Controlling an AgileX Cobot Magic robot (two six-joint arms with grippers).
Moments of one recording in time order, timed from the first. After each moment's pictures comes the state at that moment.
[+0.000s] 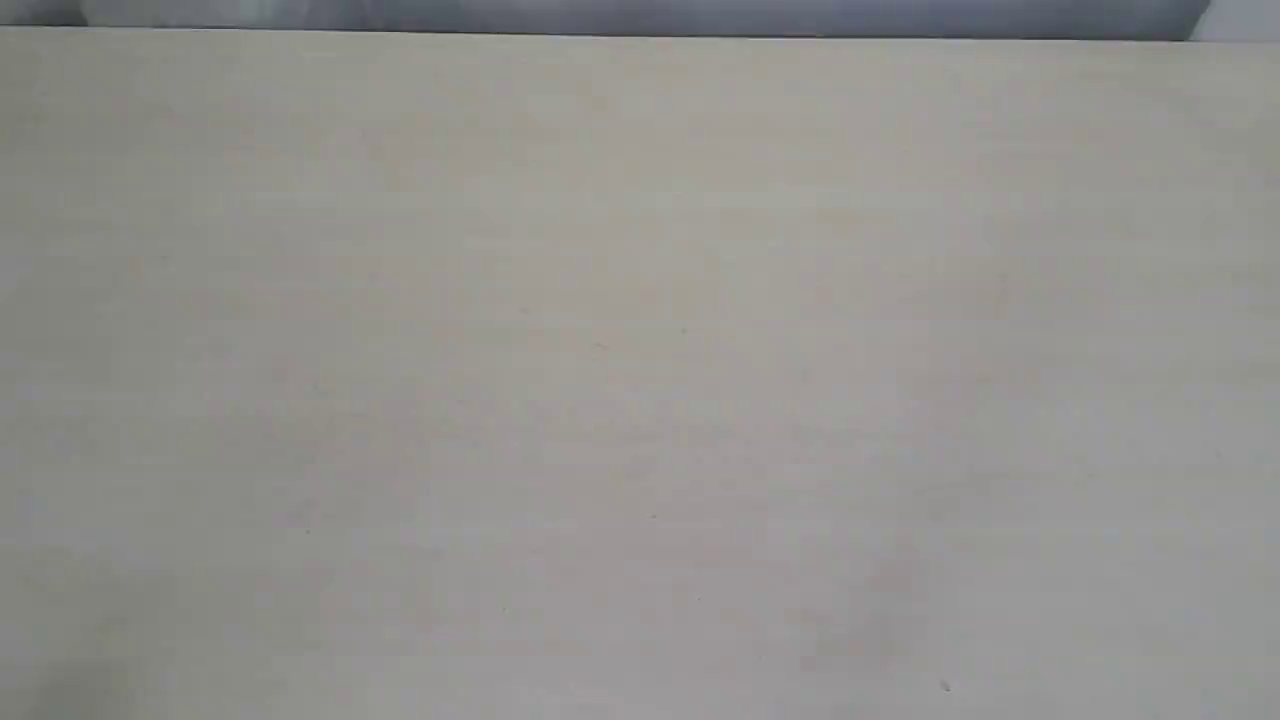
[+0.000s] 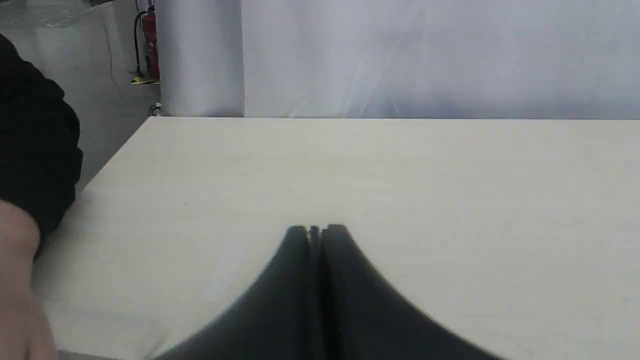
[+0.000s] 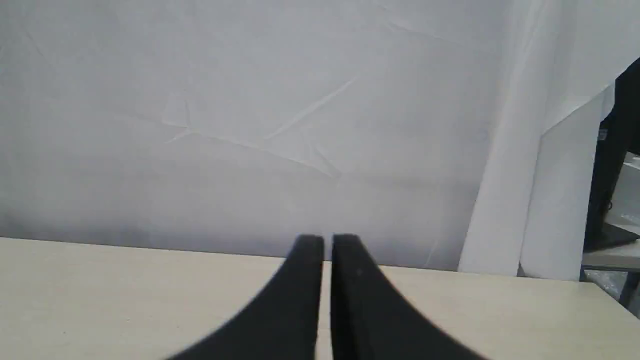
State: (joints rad) left arm 0.07 0.00 0.00 0.07 0.26 -0.07; right arm -0.13 0.11 0.00 -0.49 -0.14 0.44
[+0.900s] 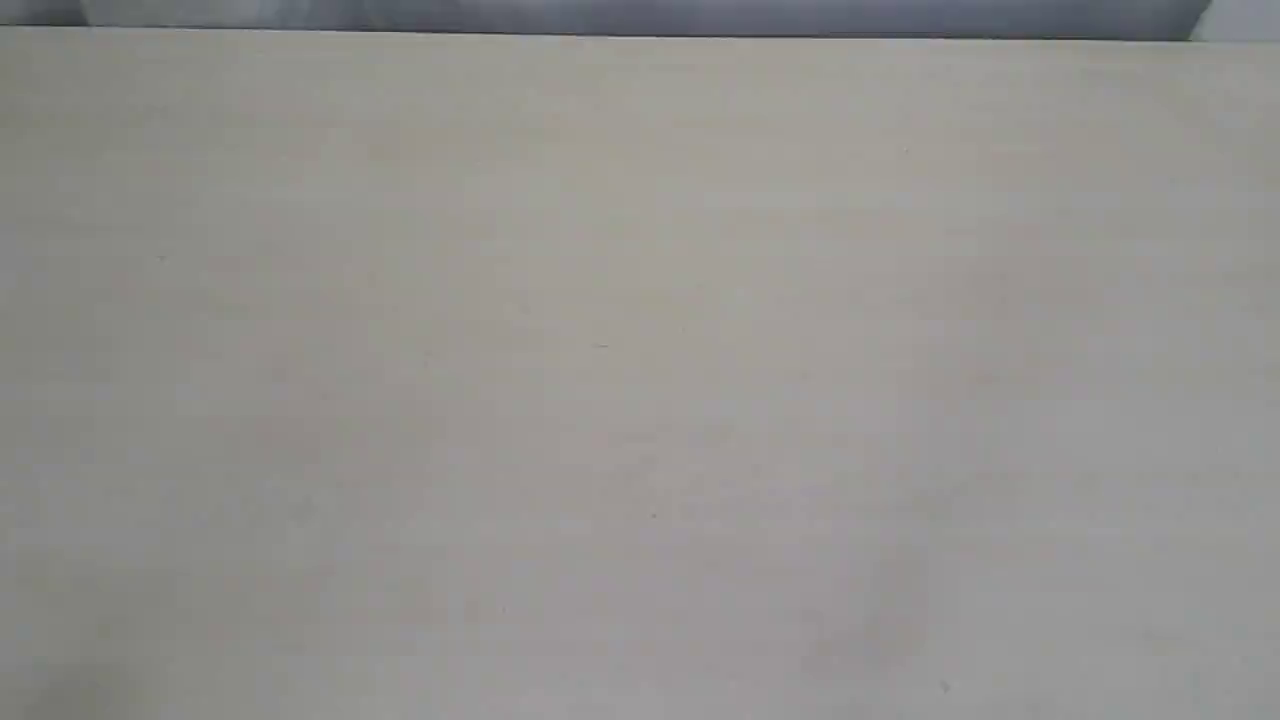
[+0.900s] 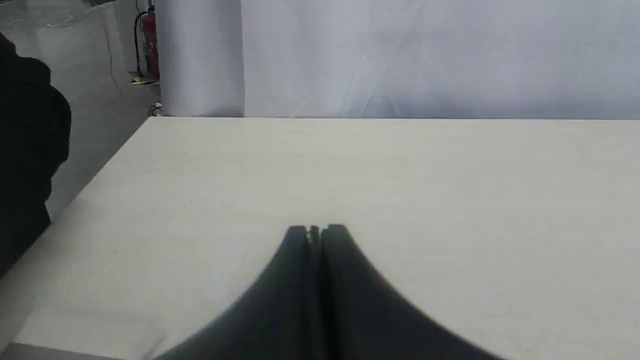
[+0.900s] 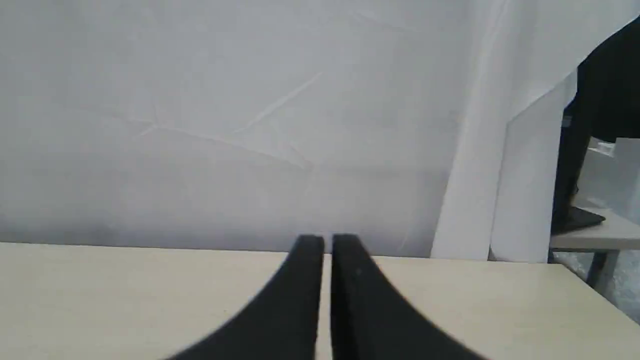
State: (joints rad) left arm 0.07 0.00 0.00 0.07 0.26 -0.07; right arm -0.13 0.11 0.00 -0.16 -0.11 0.12
